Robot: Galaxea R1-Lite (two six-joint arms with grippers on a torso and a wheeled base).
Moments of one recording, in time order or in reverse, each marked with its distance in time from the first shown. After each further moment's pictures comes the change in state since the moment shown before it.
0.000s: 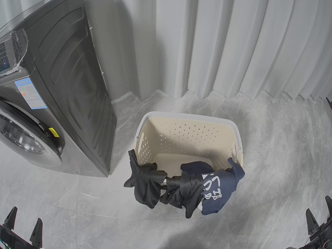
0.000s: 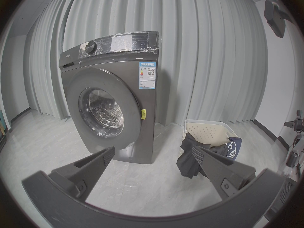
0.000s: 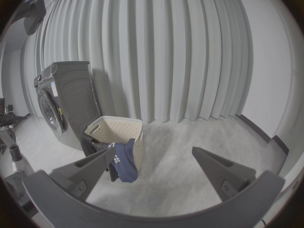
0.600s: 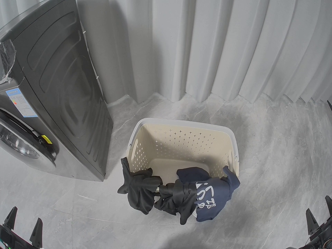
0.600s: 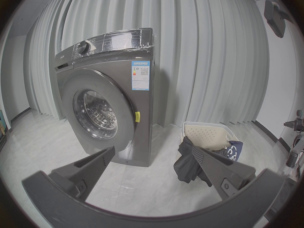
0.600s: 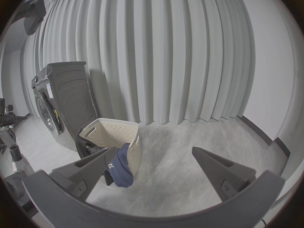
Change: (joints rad) left arm 0.001 0.000 0.000 0.000 0.000 -0.001; right arm 0.001 0.000 0.000 0.000 0.000 0.000
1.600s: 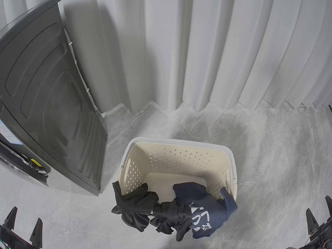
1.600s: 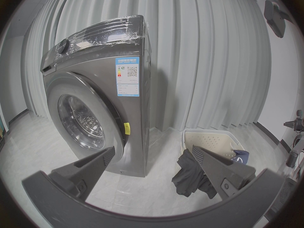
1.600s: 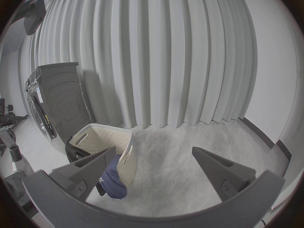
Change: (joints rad) left arm 0.000 0.000 0.000 0.000 0.000 0.000; right arm -0.001 0.000 0.000 0.000 0.000 0.000
